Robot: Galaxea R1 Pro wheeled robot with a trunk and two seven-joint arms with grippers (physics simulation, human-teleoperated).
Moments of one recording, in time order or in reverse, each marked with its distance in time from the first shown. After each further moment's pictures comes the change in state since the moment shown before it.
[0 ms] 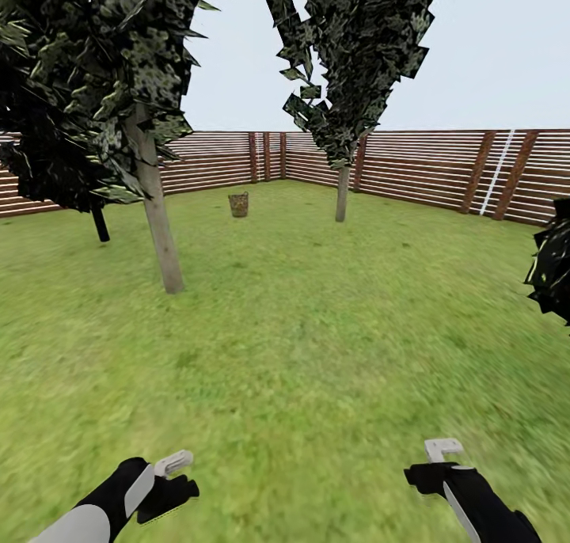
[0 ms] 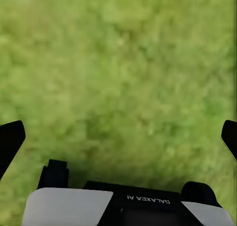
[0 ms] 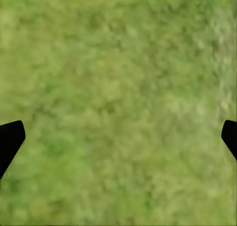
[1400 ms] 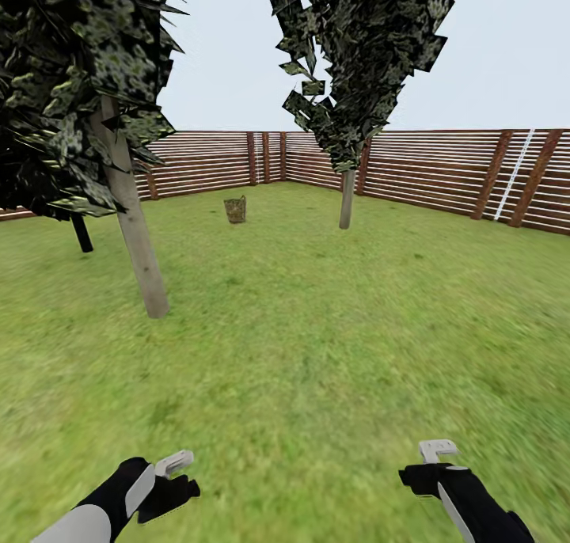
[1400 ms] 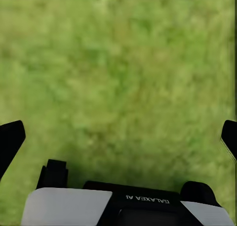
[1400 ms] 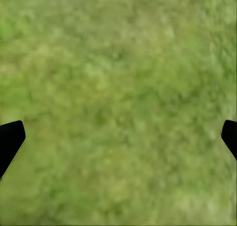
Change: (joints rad) left arm 0.000 -0.003 0.000 0.000 0.000 0.000 0.000; right arm 0.000 0.020 0.000 0.003 0.004 0.002 0.000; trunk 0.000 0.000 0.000
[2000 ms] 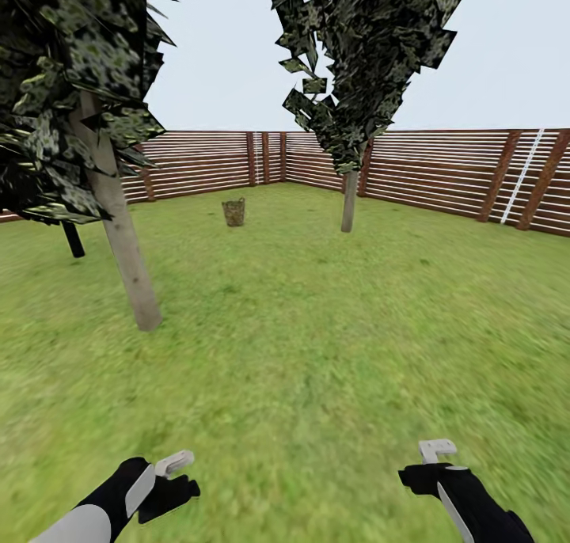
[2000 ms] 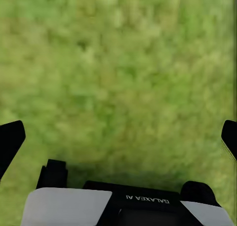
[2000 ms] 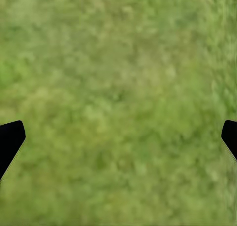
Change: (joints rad) left arm 0.000 0.000 0.000 0.000 0.000 0.000 0.000; right arm 0.000 0.001 0.000 0.000 0.000 0.000 0.000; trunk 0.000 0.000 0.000
